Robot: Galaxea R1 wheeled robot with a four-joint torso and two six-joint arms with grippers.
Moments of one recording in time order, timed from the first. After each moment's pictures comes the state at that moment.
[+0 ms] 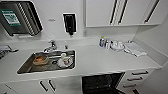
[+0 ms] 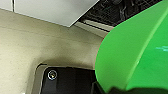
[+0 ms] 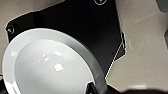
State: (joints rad) left arm 1.21 2.14 -1.67 0.49 -0.28 -0.65; right arm -1.37 2.92 -2.72 0.84 -0.12 -0.65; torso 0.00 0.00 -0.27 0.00
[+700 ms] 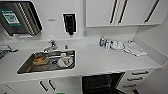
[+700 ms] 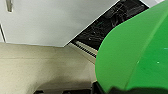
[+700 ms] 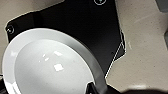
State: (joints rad) left arm 0.90 2.08 -1.50 0.46 -0.03 -0.68; right arm -1.37 2.92 -2.72 0.84 -0.12 -0.65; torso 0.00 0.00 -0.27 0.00
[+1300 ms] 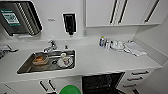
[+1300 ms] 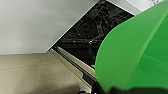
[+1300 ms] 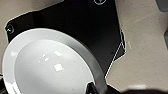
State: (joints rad) left arm 0.74 2.21 -1.46 0.43 0.13 -0.69; right arm -1.37 2.92 -2.72 0.84 -0.12 -0.65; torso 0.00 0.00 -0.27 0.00
